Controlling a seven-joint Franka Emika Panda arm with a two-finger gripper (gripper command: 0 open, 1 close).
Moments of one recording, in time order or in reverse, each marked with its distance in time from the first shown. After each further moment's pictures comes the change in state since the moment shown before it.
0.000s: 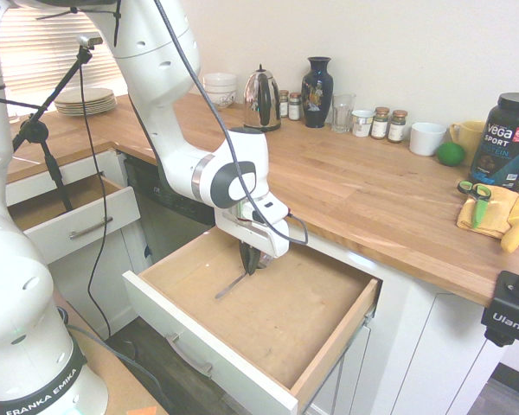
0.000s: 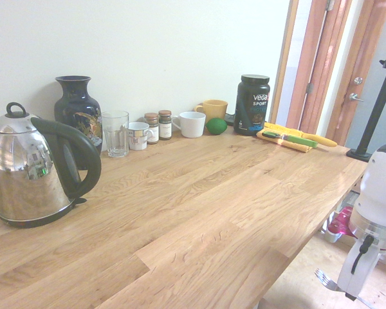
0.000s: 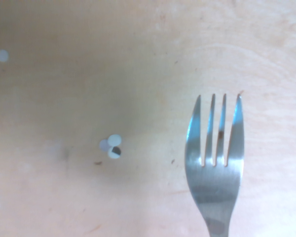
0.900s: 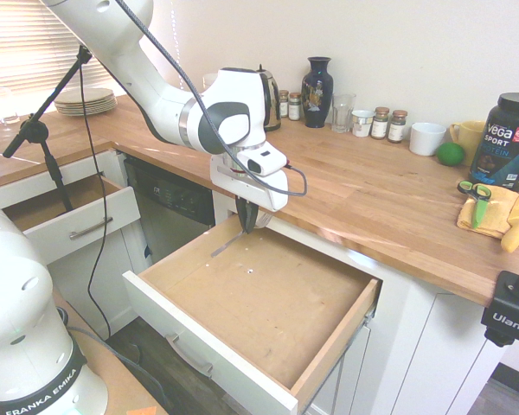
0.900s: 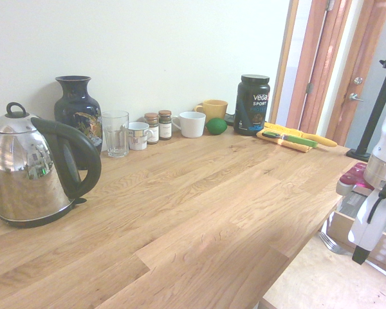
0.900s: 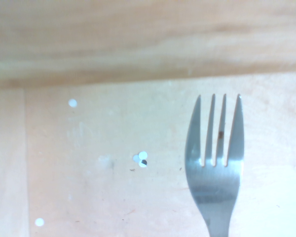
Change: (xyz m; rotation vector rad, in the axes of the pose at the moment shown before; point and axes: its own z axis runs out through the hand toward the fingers) arm -0.006 -0.006 -0.109 0.042 0.018 0.023
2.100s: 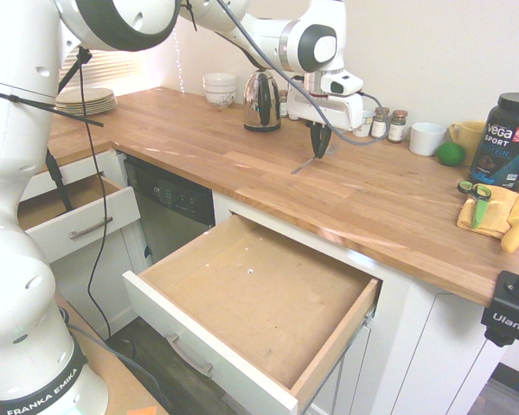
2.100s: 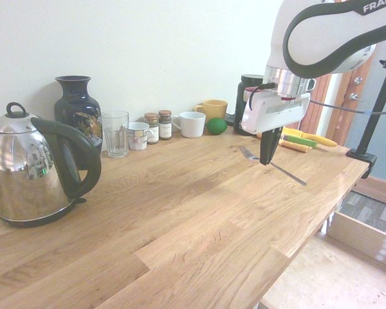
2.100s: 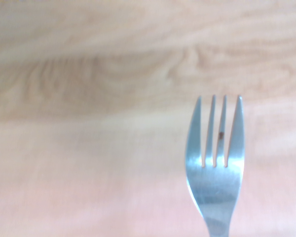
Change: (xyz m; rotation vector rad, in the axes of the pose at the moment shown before) arm 0.172 -0.147 -0.129 0.048 0.026 0.026
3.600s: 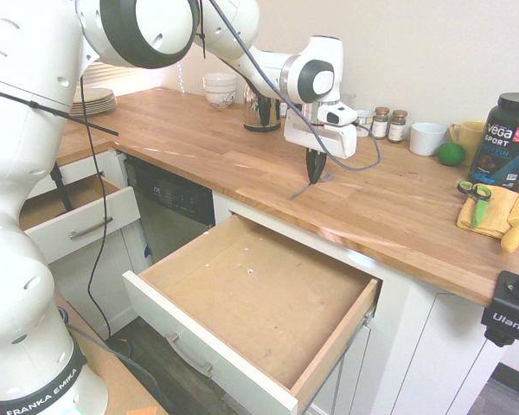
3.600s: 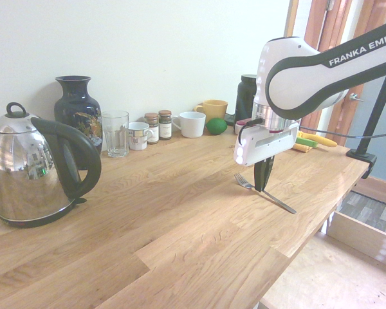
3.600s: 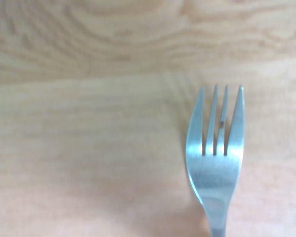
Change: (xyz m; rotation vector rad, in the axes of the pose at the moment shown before) arm 0.013 -0.022 0.086 -0.055 -0.040 0.016
